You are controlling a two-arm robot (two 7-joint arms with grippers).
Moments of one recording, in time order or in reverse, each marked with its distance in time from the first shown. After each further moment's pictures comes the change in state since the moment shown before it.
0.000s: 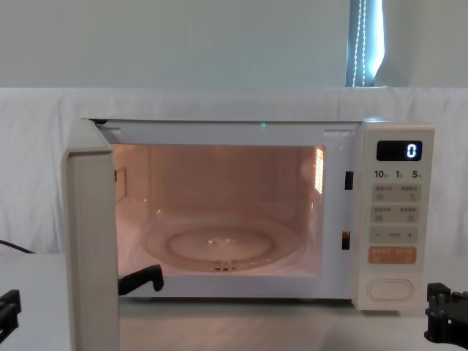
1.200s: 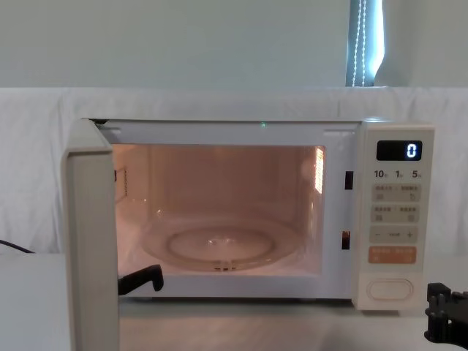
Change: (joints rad) left arm 0.003 -0.009 -0.015 -0.029 0.001 0.005 -0.013; right arm 0.000 0.000 0.000 0.000 0.000 0.000 0.000
